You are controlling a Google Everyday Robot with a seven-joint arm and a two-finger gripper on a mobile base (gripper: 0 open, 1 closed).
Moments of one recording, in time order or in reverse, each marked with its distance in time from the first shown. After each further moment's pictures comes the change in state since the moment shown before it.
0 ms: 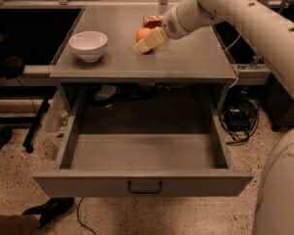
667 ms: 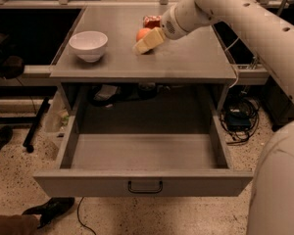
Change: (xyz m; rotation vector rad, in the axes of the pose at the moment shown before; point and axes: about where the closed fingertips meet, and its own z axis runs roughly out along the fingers) arm 0.002 -0.004 0.008 0.007 0.013 0.012
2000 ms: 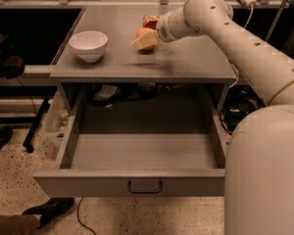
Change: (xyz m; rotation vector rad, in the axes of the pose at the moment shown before) arm -0.012 -0.050 0.061 0.098 -0.142 0.014
